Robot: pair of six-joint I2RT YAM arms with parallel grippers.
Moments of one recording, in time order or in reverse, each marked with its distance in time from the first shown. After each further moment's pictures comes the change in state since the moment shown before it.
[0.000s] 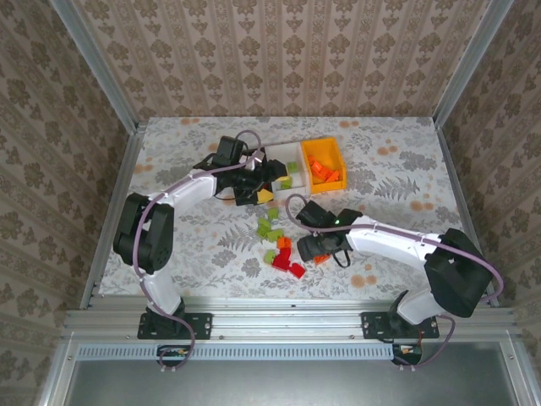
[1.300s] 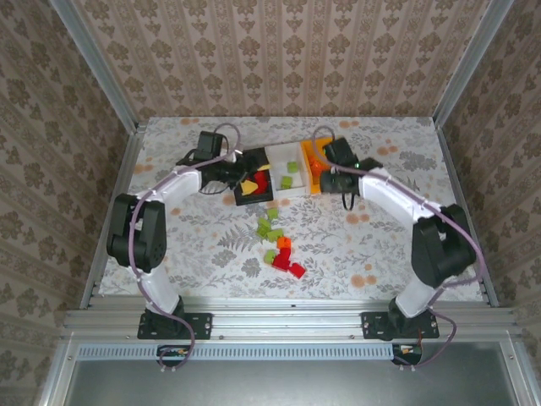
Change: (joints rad) left arm 0.159 -0.013 0.001 -0.002 0.001 0.005; right arm -0.414 0.255 0.453 0.098 0.039 -0.145
